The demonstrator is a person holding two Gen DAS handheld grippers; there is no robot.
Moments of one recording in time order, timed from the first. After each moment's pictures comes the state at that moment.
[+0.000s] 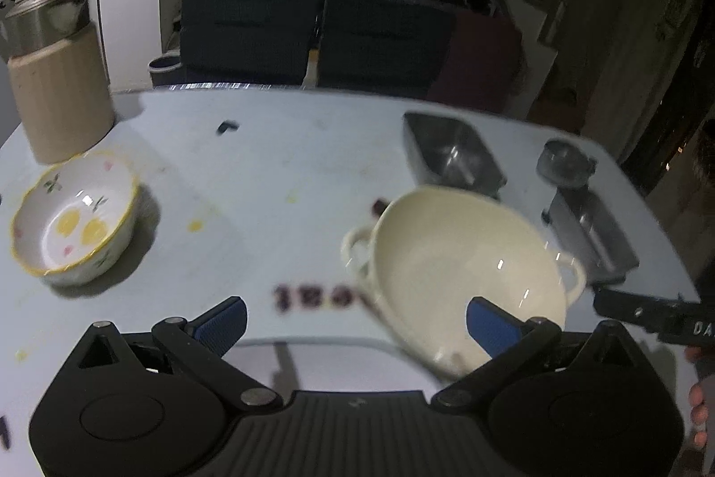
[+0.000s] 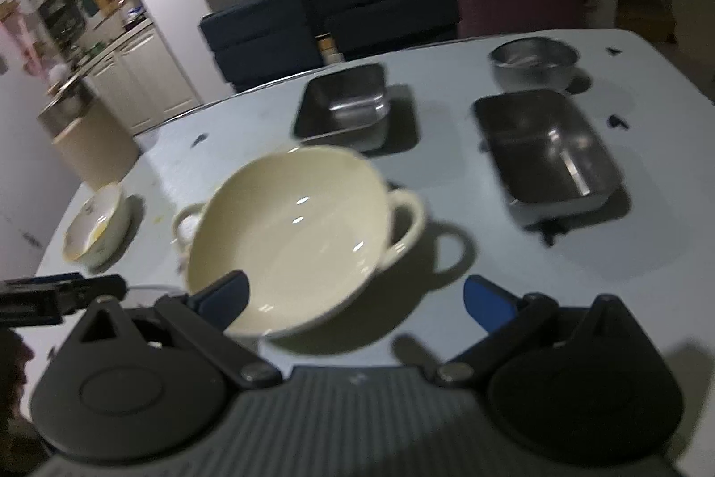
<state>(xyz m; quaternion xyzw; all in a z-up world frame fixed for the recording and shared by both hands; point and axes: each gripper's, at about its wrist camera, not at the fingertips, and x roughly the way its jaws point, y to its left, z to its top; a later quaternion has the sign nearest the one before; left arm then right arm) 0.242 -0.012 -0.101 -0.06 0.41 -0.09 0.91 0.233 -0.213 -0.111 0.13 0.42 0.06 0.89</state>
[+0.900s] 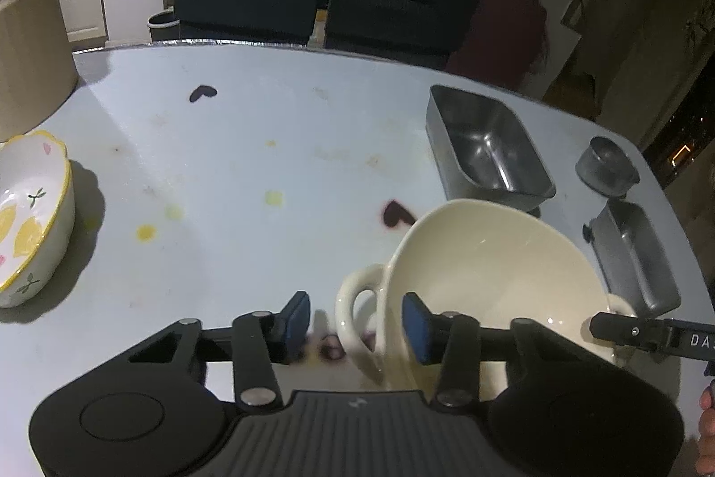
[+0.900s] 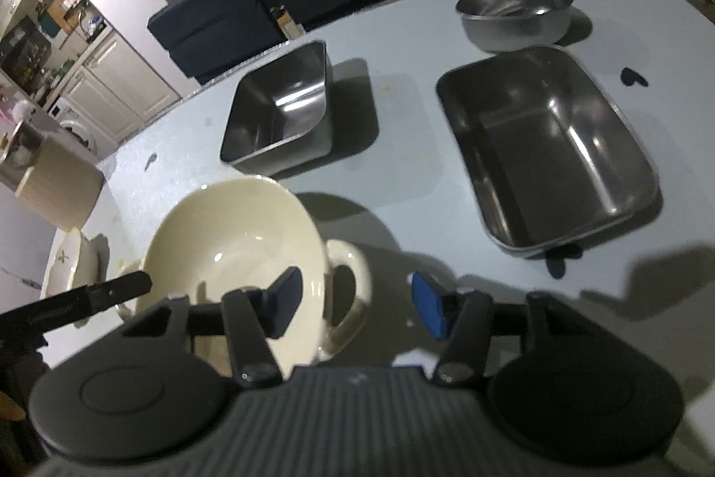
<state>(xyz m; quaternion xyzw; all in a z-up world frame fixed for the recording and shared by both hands) 0.324 -0.023 -0.148 -0.08 0.47 -0.08 0.88 0.308 -0.243 -0.151 0.20 0.49 0.06 0.85</state>
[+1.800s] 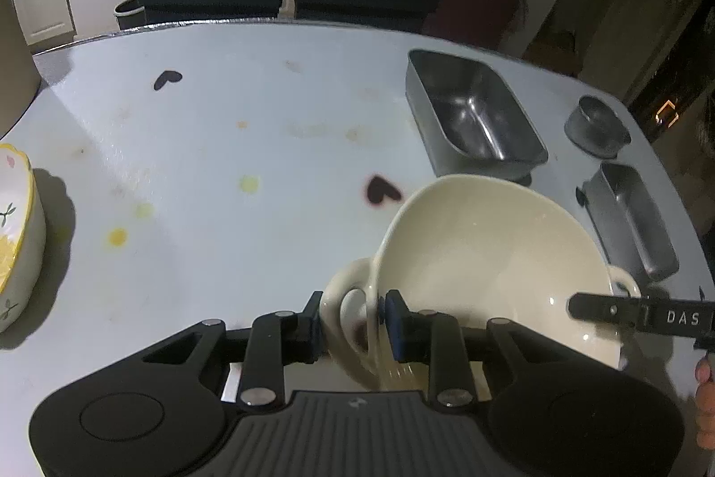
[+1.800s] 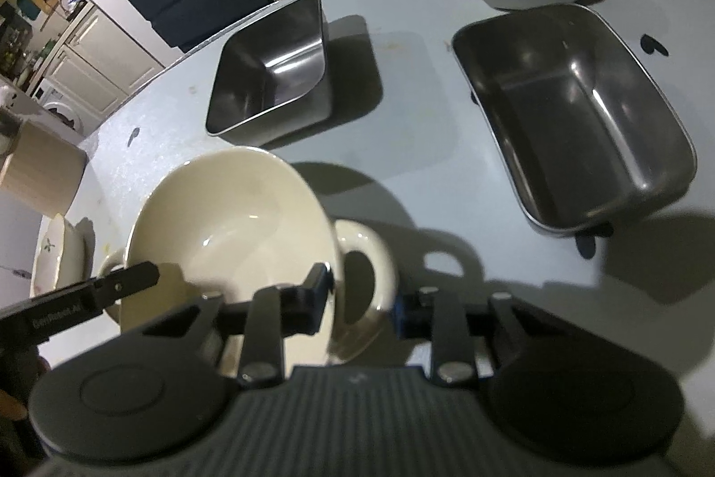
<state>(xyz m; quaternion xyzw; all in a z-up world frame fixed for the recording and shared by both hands) 0.340 -0.030 -0.154 -0.05 0.51 -0.12 0.85 0.330 -0.227 -0.165 0.19 0.54 0.05 0.82</state>
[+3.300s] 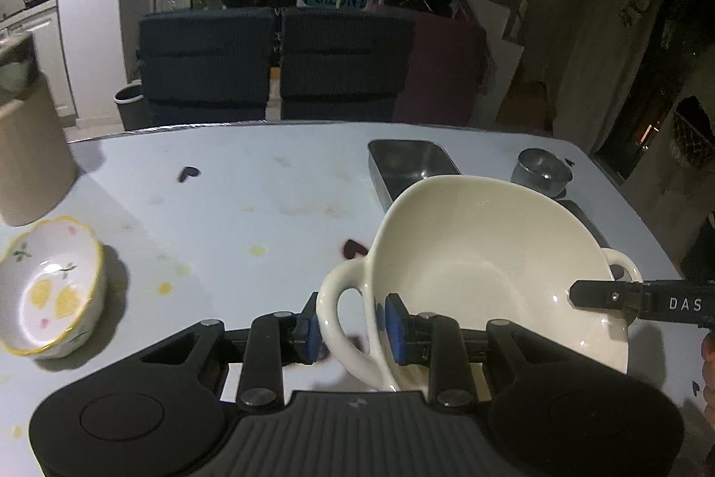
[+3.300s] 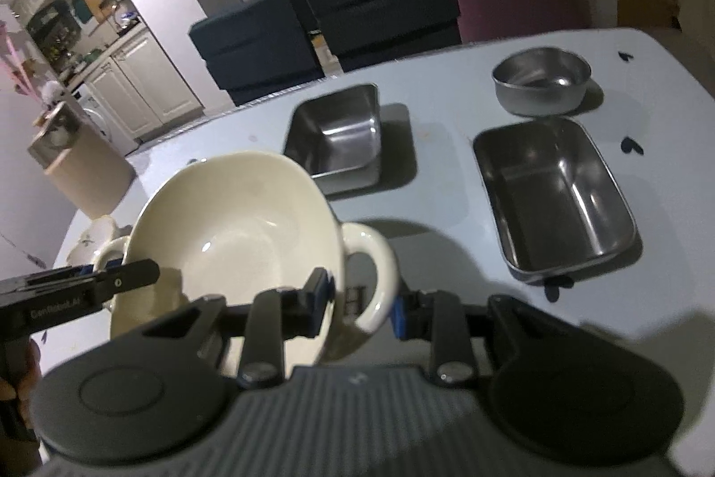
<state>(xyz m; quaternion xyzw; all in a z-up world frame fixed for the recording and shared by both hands) 0.265 -0.022 -0.082 -0.02 0.39 -0.13 0.91 0.276 -0.221 -0.099 0.14 0.43 0.09 0.89</state>
